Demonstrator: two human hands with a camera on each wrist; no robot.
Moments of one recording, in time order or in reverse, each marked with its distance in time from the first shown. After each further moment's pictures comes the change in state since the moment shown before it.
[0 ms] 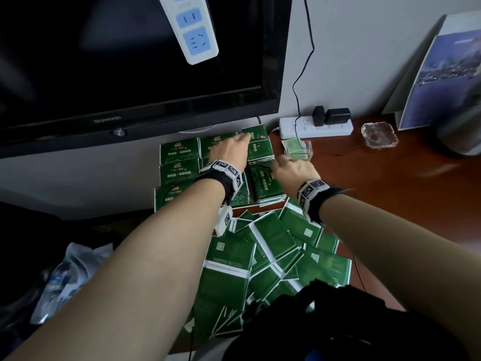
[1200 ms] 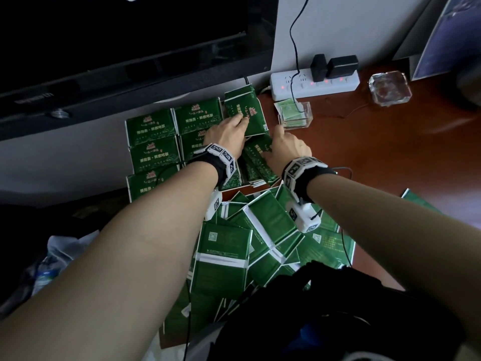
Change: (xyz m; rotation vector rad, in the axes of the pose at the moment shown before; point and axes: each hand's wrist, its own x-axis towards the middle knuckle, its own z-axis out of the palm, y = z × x) left_hand 0.036 -0.004 0.084 0.015 -0.158 0.156; right_hand 0.054 -0.003 0.054 0.616 -0.064 0.459
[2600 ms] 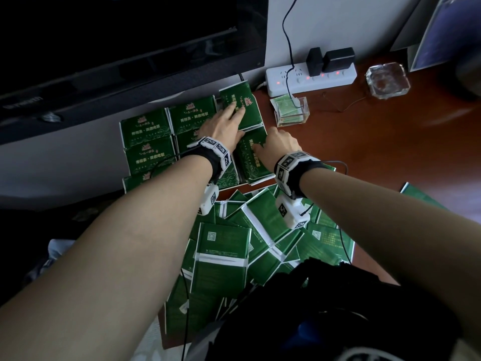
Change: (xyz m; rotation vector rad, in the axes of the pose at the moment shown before) left_hand 0.012 -0.006 0.001 -0.057 -0.009 0.009; right_hand 0.010 -0.007 0.008 0.123 -0.010 0.079
